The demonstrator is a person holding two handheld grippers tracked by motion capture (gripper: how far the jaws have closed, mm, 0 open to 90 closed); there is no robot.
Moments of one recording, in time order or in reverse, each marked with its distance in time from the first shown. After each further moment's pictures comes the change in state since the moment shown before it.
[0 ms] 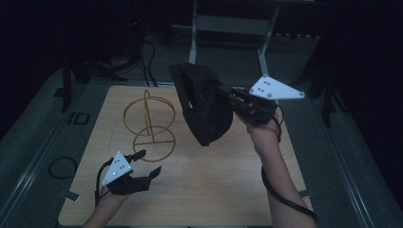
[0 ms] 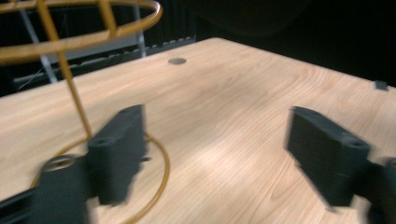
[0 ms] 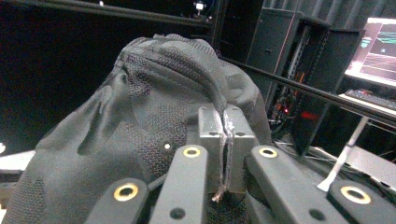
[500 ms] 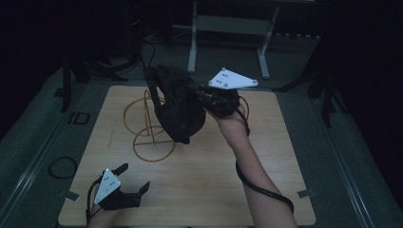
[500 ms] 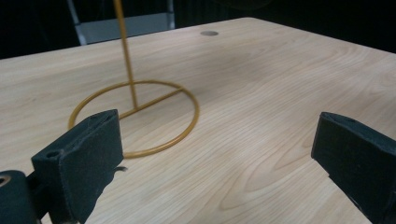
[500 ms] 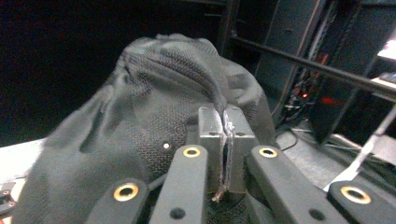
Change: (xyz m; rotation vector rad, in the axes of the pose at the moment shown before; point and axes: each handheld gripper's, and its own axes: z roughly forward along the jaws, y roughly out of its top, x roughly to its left) left arm 0.003 -0.055 -0.020 0.022 0.130 -0.049; right arm 0.022 -0.005 0.074 0.083 0.057 0.022
